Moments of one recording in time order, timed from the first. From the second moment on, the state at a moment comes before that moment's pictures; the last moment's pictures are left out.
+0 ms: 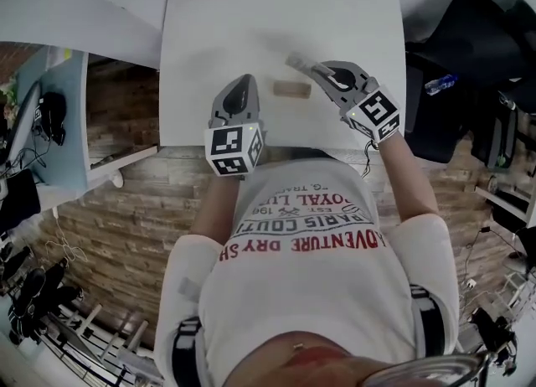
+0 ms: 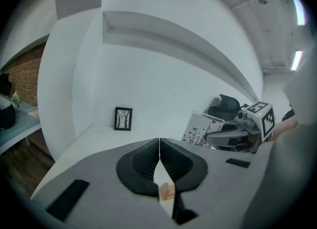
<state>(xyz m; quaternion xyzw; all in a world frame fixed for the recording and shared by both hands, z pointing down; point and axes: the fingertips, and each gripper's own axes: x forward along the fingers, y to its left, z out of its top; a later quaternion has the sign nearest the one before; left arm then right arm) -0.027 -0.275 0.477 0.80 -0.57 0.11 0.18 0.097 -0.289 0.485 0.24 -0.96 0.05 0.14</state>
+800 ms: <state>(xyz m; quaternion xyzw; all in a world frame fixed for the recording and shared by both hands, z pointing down) -0.015 -0.251 0.438 0.84 -0.53 0.10 0.11 0.151 -0.259 0.480 0.57 -0.81 0.14 0.08</state>
